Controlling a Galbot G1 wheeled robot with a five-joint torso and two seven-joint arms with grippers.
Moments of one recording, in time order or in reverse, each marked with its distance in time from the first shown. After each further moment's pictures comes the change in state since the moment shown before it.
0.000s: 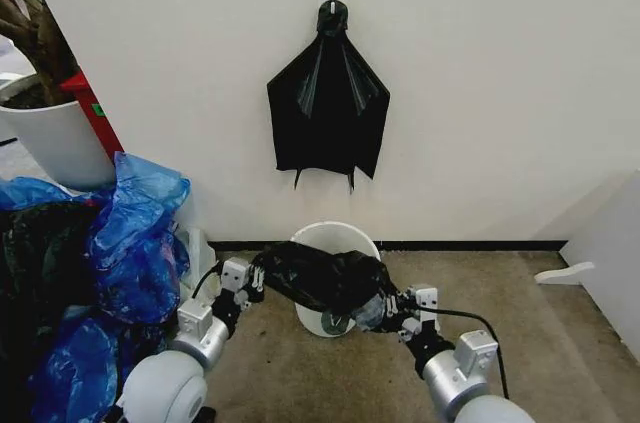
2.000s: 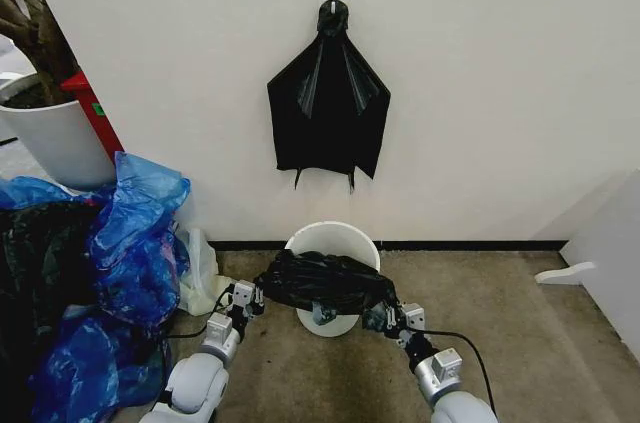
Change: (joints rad) left arm -0.213 -0.180 0.037 0.590 0.217 -0.318 0.085; right arm 0.177 0.103 0.059 -0.587 -0.337 0.485 -0.283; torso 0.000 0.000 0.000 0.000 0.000
